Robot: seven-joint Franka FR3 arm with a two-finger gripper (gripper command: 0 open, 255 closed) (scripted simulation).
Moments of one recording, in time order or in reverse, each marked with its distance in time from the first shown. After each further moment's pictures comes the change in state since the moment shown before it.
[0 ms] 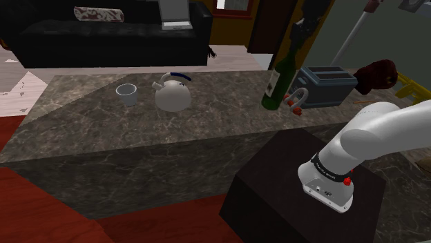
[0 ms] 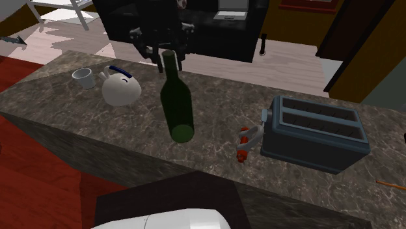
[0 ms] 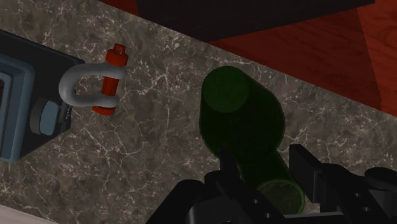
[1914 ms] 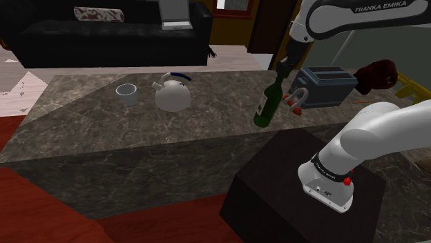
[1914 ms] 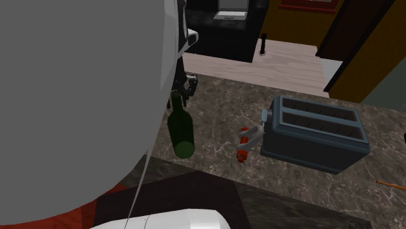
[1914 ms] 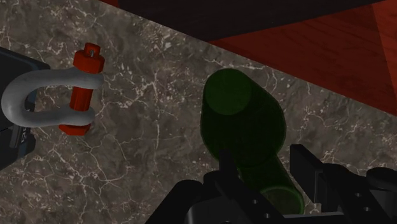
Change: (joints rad) arm -0.008 0.006 -0.019 -0.329 -0.020 0.335 0.014
